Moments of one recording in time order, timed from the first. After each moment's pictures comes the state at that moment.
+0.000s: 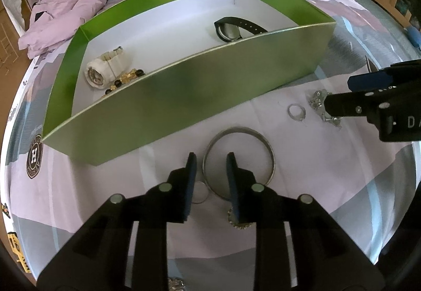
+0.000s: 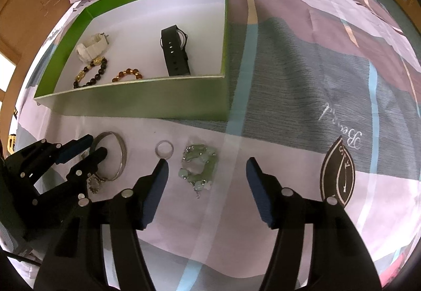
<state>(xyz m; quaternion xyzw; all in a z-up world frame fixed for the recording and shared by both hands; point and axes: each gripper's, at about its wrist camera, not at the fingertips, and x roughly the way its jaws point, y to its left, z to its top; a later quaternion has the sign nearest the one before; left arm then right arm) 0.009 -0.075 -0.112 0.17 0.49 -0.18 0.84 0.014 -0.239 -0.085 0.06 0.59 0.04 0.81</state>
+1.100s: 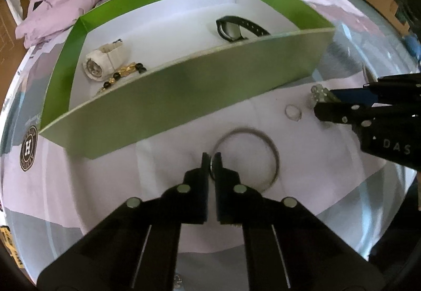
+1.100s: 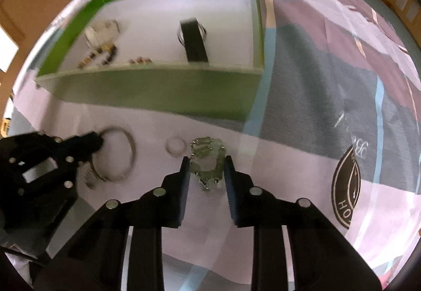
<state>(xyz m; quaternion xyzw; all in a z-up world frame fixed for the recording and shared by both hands) 0.014 -0.068 -0.105 0.13 0.51 -0.19 0.83 0.007 -0.211 -0.083 0.02 0.57 0.06 0.82</state>
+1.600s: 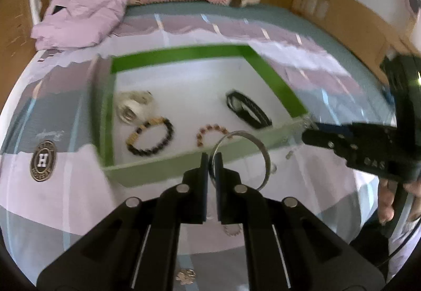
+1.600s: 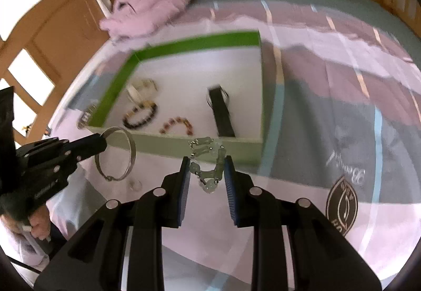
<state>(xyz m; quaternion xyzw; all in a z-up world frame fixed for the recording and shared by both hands) 0.019 -0.022 -0.023 0.03 0.43 -0.21 0.88 -0.003 -0.233 -0.025 0.09 0.46 0.12 0.87</state>
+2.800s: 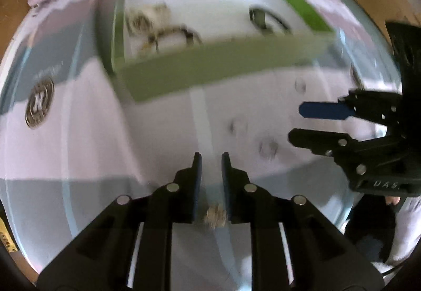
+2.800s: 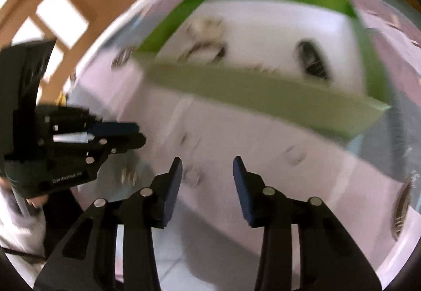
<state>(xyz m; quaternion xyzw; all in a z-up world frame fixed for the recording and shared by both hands) -0.002 0.008 -0.085 0.08 0.58 -0.21 0.78 -0.009 -0.146 -0.075 0.02 0.55 0.24 0.80</state>
